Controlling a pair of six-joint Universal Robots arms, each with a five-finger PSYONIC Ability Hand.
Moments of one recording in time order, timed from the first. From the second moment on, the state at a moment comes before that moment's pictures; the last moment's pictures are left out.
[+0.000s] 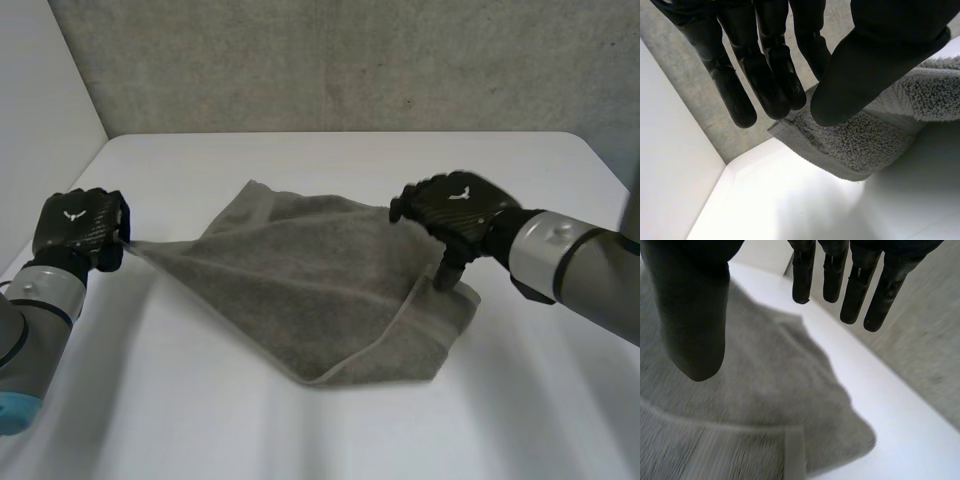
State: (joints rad) left arm 4.63 -1.79 -1.96 3.71 -1.44 3.35; right arm 1.91 -1.25 1.37 0.27 1.14 2.67; left_hand 1.18 1.22 1.22 1.22 1.02; right_hand 0.40 0.39 0.40 0.41 0.25
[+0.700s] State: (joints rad) left arm 4.68 -1.78 -1.96 3.71 -1.44 3.35; right arm 2.01 -0.82 1.08 0.35 1.32 2.48; left_hand 1.18 1.22 1.22 1.22 1.02; right_hand 0.53 0.52 0.53 0.52 0.36
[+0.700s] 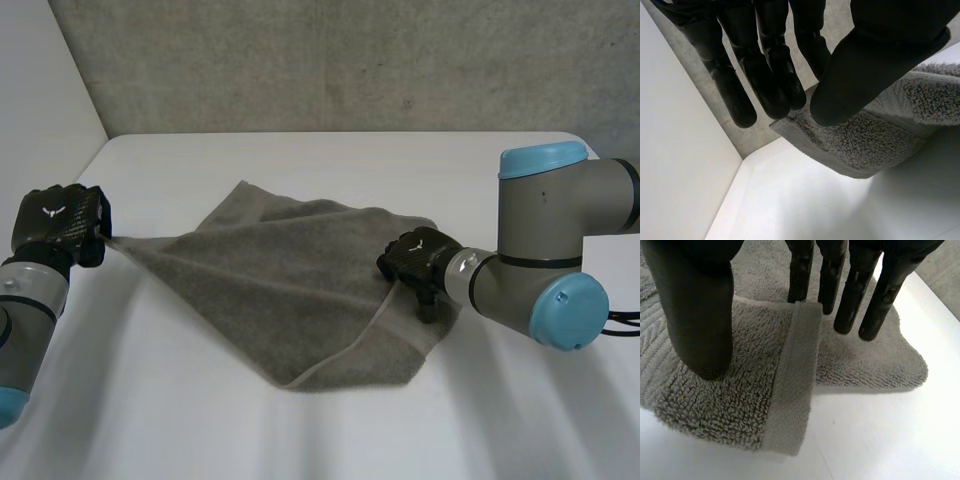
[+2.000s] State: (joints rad) left arm 4.75 -1.31 -1.54 3.22 -1.33 3.20; right arm 1.74 -1.70 1.16 0.28 1.22 2.74; left_hand 1.19 1.22 1.22 1.22 1.03; right_hand 1.33 1.33 1.34 1.34 1.17
